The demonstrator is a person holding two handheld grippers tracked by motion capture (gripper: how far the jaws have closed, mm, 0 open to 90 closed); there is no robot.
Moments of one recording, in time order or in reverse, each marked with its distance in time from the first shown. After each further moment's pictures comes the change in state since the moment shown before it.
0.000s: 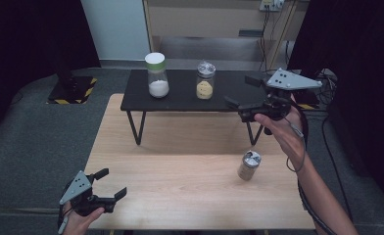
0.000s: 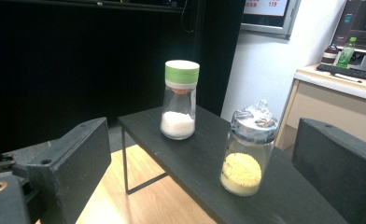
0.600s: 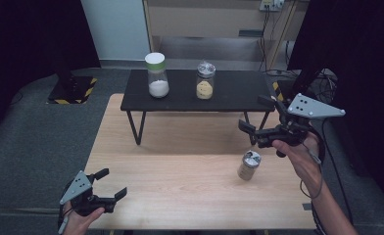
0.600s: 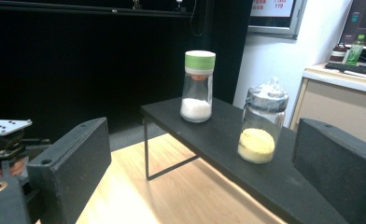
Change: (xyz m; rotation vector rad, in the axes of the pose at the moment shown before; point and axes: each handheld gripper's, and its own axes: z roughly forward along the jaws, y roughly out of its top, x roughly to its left) left arm 0.000 0.000 0.000 0.004 0.001 0.003; right arm 0.017 -0.031 -0.049 -0.025 0.025 0.022
